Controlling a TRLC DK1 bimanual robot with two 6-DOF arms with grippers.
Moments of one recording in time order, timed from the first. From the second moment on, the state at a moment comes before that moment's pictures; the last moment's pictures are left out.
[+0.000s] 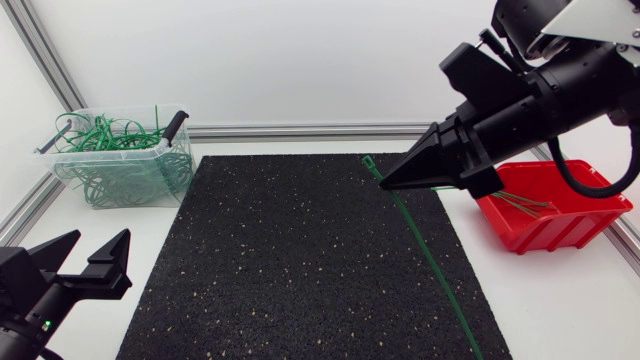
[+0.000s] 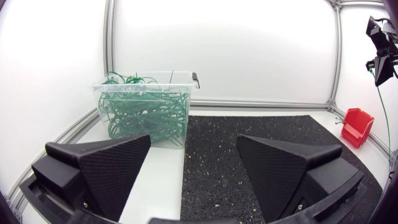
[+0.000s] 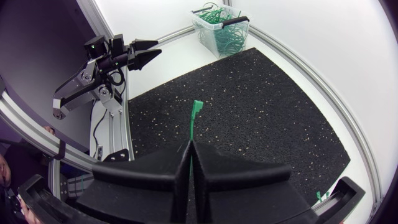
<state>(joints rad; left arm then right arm) 0.00 0.18 0.11 -0.15 0.00 -0.03 0.36 1.36 1.31 -1.04 -0.71 -0.56</state>
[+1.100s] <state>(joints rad) -0.10 0.81 0.69 -0.43 0.72 0.16 0.36 1.44 1.20 -0.91 -1.10 -0.44</state>
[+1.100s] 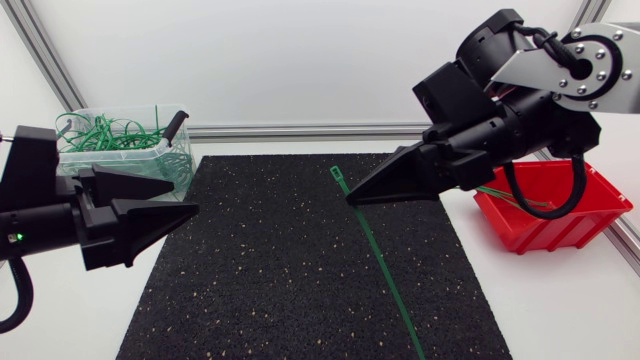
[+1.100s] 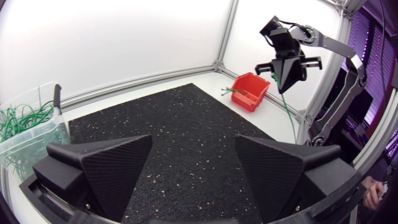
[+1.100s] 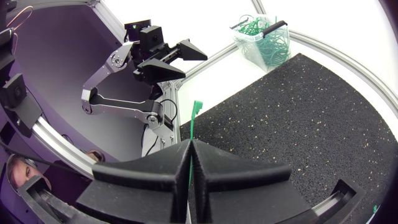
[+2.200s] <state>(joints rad) -0.40 1.20 0.79 0.01 0.98 -0.05 0.44 1.32 0.92 -0.21 -1.04 0.01</state>
